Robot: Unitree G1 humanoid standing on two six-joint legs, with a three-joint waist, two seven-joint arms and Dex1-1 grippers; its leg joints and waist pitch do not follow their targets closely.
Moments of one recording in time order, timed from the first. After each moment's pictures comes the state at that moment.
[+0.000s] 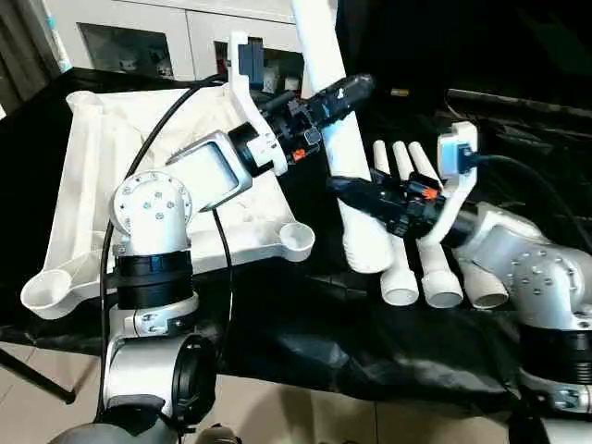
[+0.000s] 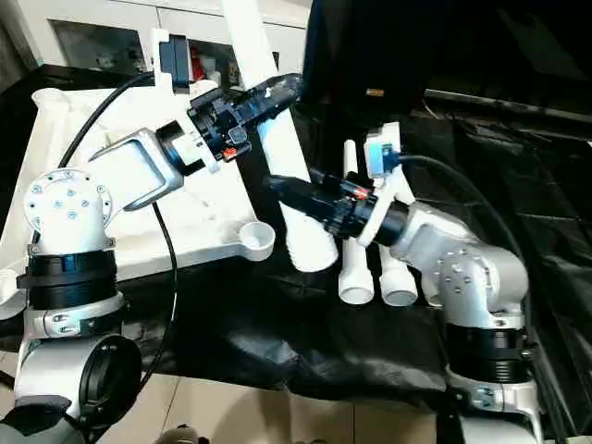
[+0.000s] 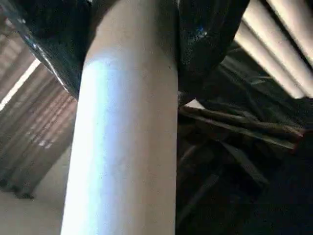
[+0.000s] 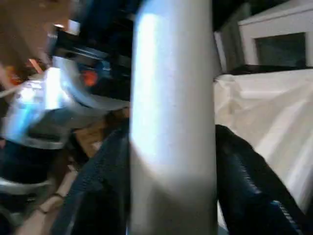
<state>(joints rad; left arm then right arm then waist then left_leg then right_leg) -0.86 0.03 0.27 0.04 -0.87 1.02 -0.36 -0.52 -0.28 -0.12 -0.07 0.71 0.82 0.80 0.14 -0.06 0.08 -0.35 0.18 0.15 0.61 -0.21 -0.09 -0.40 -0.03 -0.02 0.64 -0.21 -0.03</state>
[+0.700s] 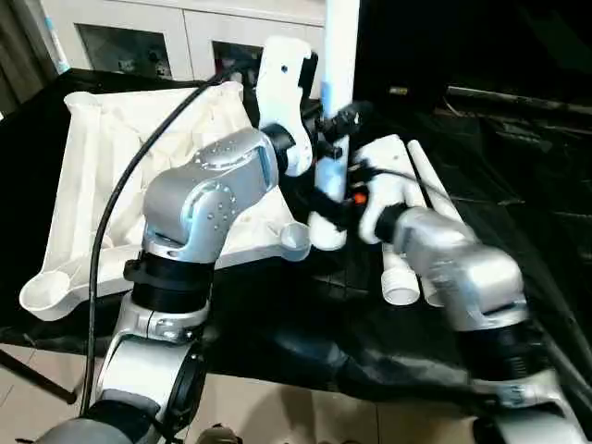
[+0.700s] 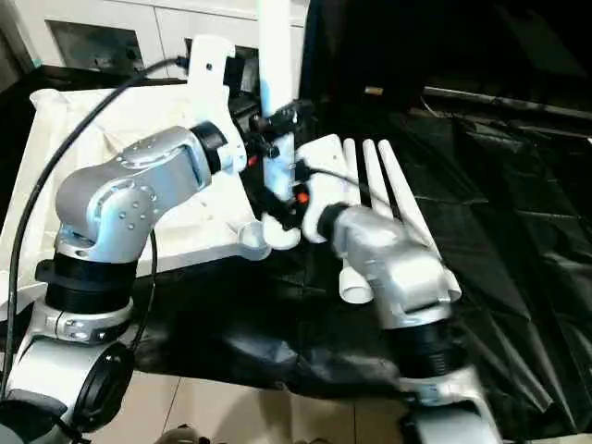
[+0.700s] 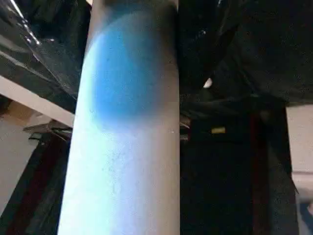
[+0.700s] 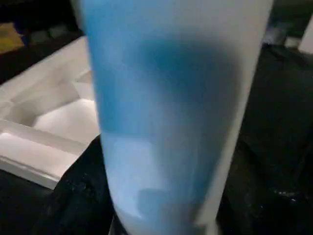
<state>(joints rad) -0.88 0.09 -0.05 0.00 -0.45 0.79 -0.23 -0.56 -0.13 0.13 0.04 0.29 0.66 0.35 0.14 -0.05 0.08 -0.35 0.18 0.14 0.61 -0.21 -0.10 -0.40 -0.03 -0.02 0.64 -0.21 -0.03</state>
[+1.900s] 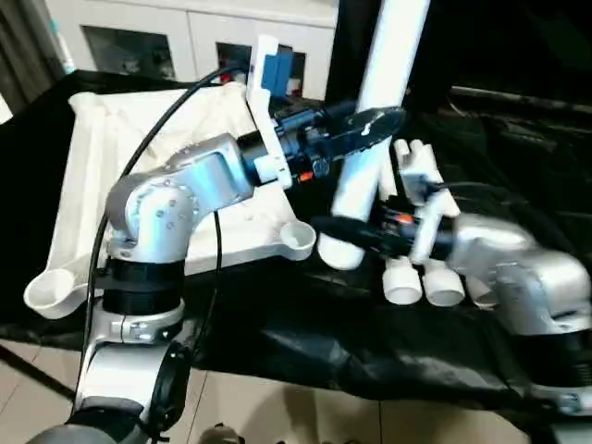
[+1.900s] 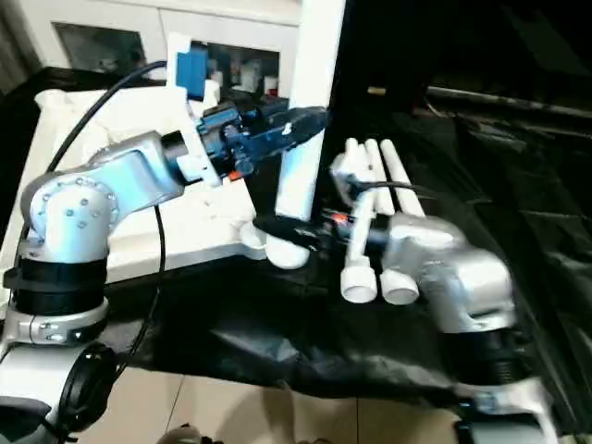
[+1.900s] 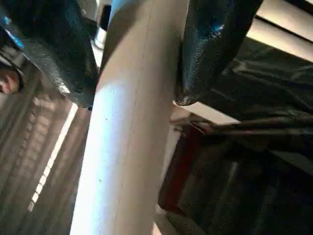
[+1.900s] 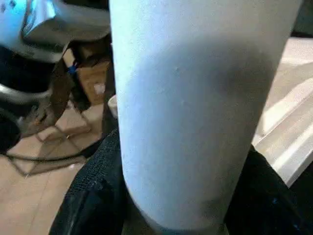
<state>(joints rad) -0.83 0.17 0.06 -0.01 -0.81 0.93 -0.71 -0.50 -0.43 0.07 -0.07 0.59 0.70 1.01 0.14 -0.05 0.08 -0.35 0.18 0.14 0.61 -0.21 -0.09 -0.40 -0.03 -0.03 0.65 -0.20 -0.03</state>
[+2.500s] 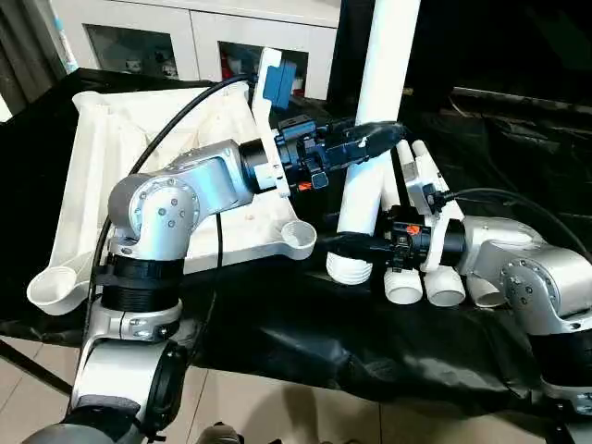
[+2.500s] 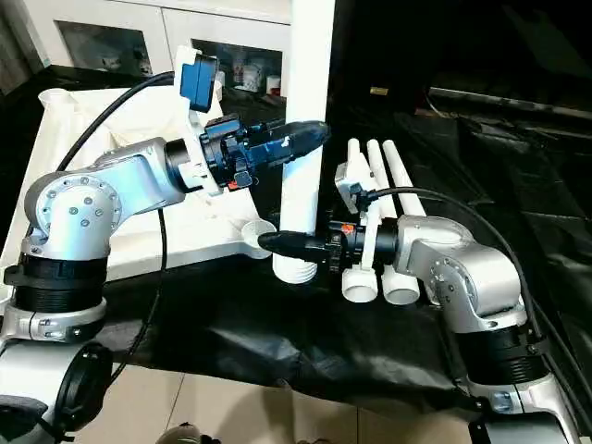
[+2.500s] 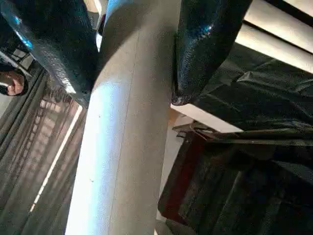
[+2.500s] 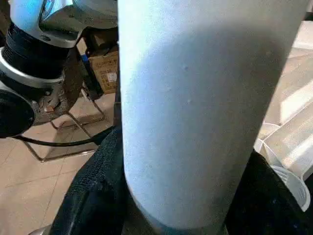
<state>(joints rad) -0.83 0.16 0.06 0.03 -0.81 0.94 -0.72 -0.50 -0.47 0.09 -0.05 0.59 0.71 1.06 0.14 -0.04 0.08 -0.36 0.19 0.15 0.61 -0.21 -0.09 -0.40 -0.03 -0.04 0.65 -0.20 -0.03</state>
